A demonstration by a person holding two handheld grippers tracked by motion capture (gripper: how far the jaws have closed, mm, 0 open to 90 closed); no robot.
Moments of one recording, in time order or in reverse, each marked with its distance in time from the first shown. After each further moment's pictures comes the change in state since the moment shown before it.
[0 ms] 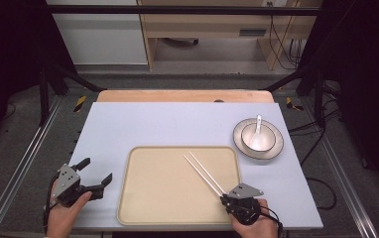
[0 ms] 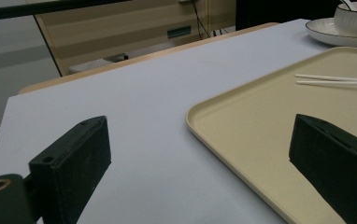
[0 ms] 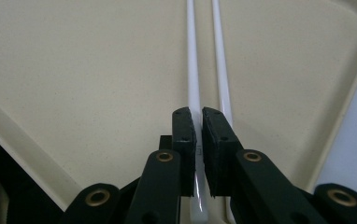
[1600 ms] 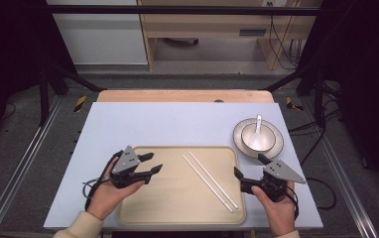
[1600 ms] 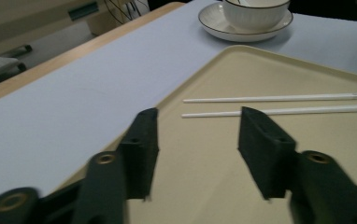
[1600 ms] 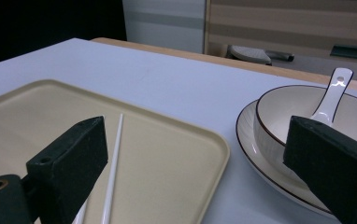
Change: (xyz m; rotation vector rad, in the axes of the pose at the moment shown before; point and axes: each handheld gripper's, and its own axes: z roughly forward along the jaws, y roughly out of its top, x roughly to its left) left arm -0.099 0.077 0.096 0.172 -0.347 0.139; right arm -0.076 0.020 -0.027 -0.490 -0.117 0.111
